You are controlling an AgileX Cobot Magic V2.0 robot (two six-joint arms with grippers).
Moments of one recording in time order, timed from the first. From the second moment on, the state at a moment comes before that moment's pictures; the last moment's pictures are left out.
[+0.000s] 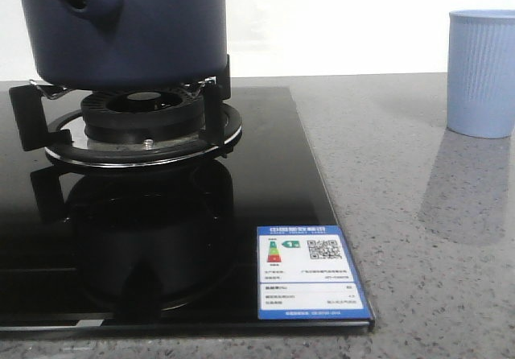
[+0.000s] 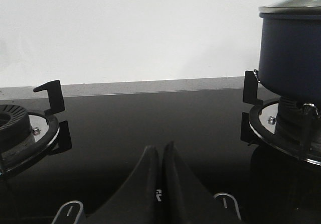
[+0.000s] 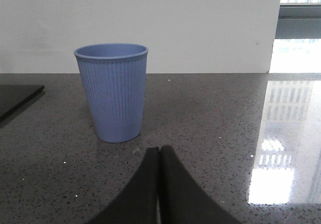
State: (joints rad) left arm 0.00 0.00 0.00 -0.15 0.07 0.18; right arm -0.03 -0.01 0.01 -0.07 0.05 0.08
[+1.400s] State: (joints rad) left arm 0.00 0.09 -0.30 -0.65 0.23 0.26; right arm -0.03 0.08 -0.22 0.30 0.26 0.06
